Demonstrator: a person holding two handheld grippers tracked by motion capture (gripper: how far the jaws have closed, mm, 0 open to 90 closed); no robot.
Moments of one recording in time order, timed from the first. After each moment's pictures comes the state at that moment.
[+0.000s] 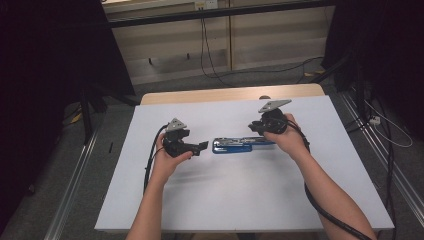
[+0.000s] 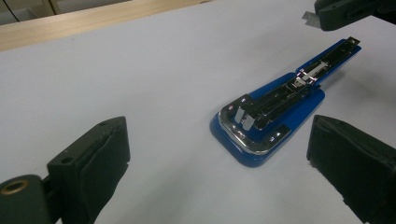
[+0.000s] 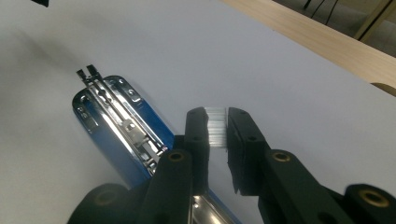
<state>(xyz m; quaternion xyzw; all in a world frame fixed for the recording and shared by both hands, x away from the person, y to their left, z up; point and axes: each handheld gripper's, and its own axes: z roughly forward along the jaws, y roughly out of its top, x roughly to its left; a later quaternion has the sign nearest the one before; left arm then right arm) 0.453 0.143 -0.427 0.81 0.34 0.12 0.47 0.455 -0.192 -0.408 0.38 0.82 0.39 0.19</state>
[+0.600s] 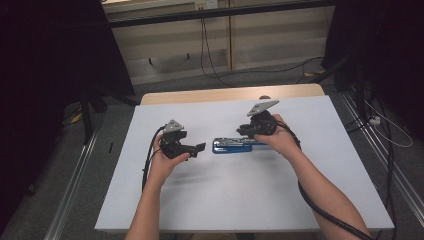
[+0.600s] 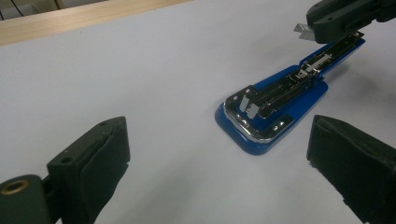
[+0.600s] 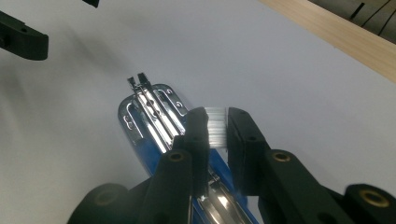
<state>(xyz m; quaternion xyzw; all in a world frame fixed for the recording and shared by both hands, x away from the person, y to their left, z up) 0.449 0.150 -0.427 0.81 0.35 0.12 0.46 0.460 -0.166 -0.412 0.32 0.84 0.41 0.14</state>
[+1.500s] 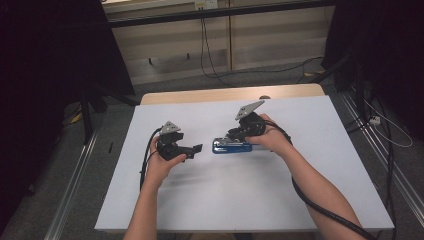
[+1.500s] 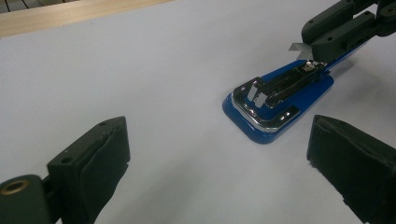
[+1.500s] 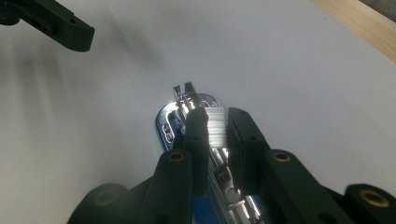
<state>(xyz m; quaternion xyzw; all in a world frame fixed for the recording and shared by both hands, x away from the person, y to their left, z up) 0.446 0.158 -0.429 0.81 0.36 0.12 0.46 0.468 -0.138 -0.414 0.25 0.87 0.41 0.10</state>
